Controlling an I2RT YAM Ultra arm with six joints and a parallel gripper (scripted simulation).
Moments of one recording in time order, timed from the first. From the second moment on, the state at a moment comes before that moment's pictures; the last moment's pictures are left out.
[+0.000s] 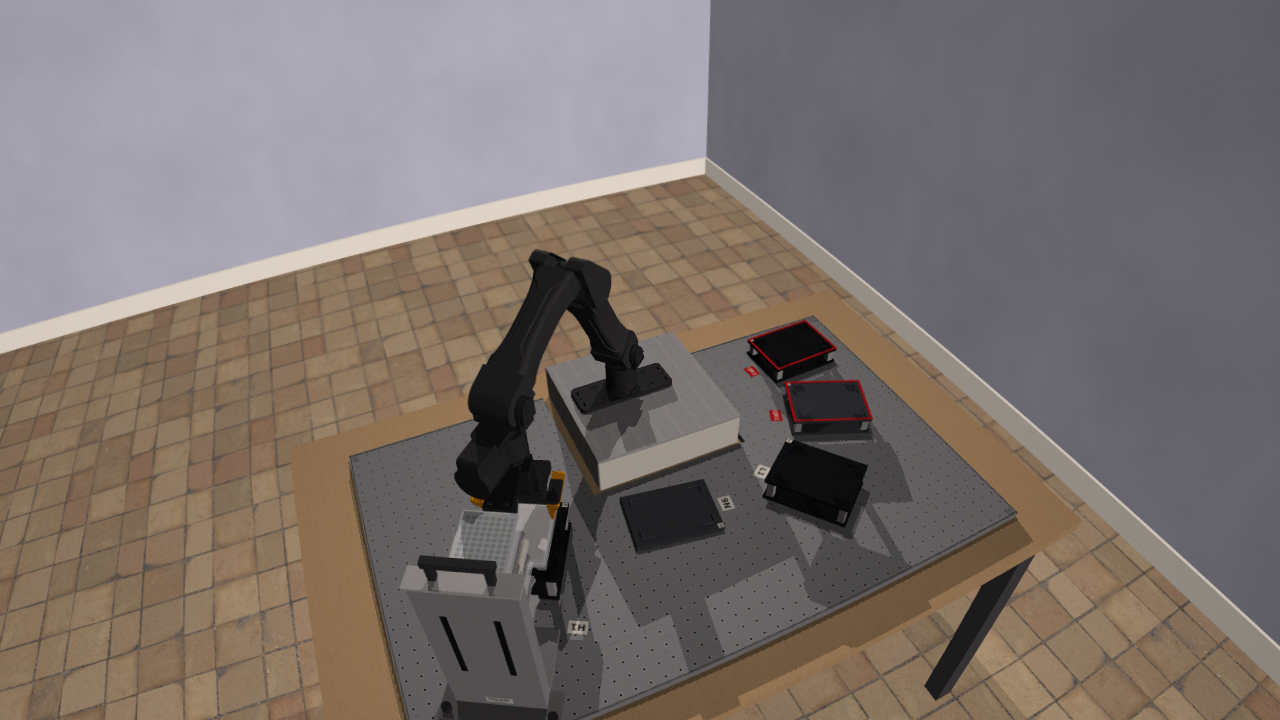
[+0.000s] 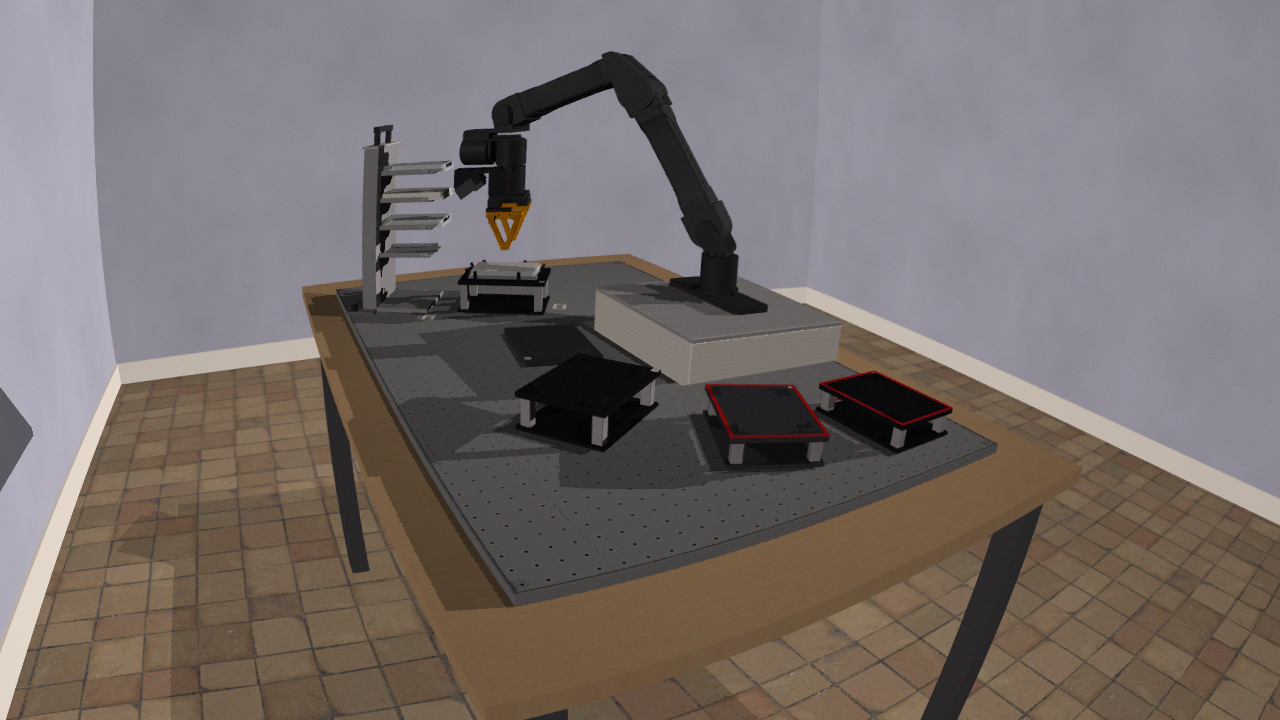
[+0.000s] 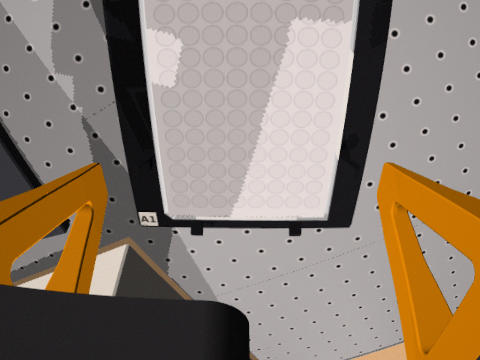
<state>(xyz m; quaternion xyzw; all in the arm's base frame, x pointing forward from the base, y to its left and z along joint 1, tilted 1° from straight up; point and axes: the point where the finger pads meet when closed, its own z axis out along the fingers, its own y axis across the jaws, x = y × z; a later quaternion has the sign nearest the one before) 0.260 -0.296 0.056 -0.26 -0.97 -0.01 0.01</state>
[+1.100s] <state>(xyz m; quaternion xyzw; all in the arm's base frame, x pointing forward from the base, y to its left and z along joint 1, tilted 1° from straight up) 0.259 -0.295 0.016 -0.26 -0.97 -0.01 0.01</state>
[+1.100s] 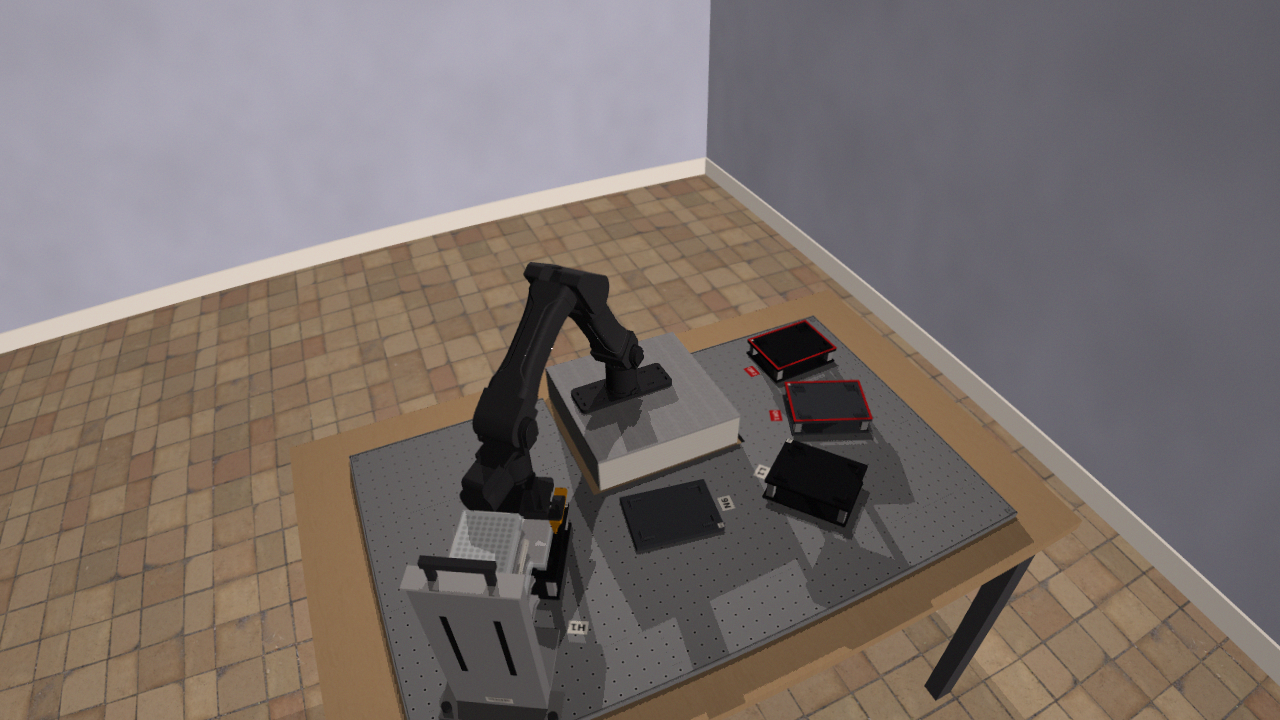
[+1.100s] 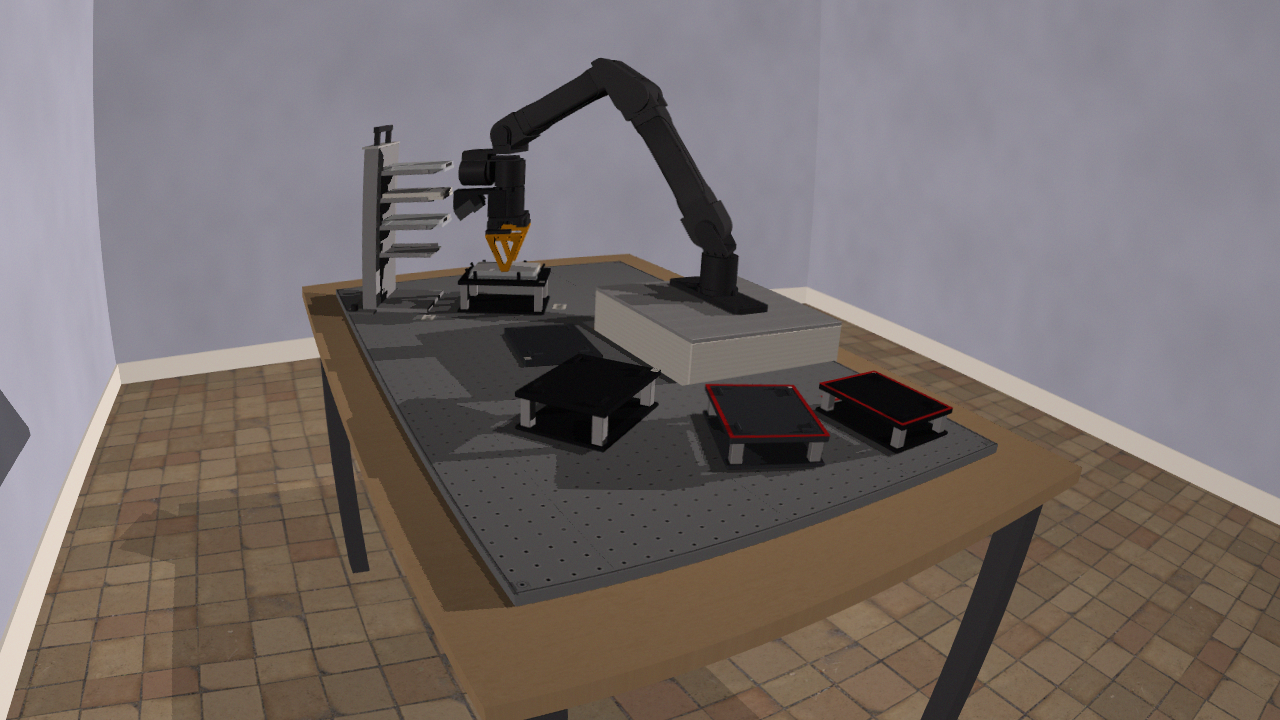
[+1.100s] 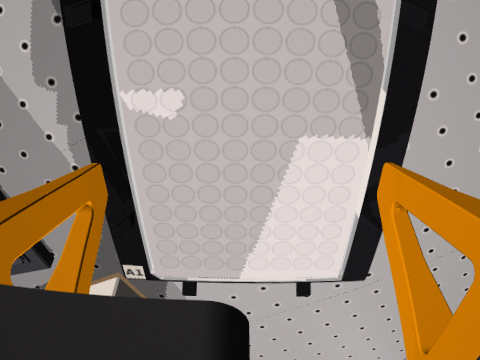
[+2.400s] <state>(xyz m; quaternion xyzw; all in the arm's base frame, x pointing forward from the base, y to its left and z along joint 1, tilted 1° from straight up) 0.260 -0.297 0.000 -0.26 -0.97 -0.01 0.01</state>
